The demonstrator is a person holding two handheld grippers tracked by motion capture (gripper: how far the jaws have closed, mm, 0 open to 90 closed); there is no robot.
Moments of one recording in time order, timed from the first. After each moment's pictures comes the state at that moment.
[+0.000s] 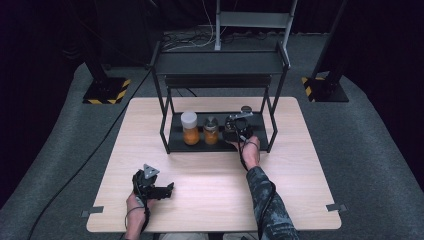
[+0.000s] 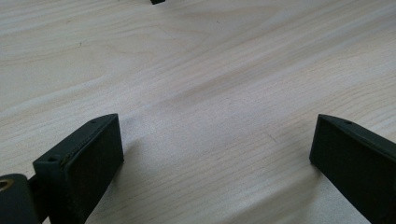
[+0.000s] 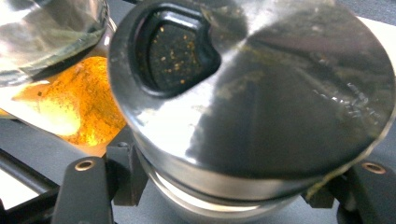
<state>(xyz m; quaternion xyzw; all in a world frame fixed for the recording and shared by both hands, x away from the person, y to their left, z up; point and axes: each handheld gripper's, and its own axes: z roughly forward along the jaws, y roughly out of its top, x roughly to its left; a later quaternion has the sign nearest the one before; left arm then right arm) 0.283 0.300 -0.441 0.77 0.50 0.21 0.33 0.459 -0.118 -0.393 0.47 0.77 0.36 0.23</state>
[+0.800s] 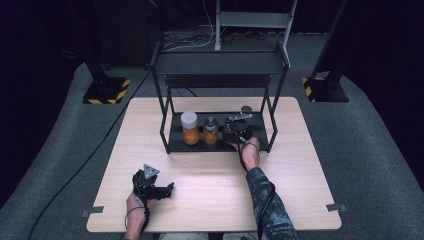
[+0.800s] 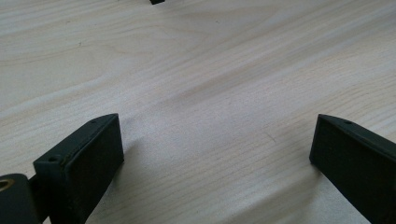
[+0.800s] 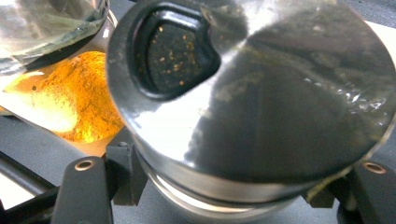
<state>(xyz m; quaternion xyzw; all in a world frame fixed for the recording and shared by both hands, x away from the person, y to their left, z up) 0.283 0.300 -0.441 0.77 0.50 0.21 0.33 0.455 -0.116 -0.399 0.47 0.77 0.36 0.24</state>
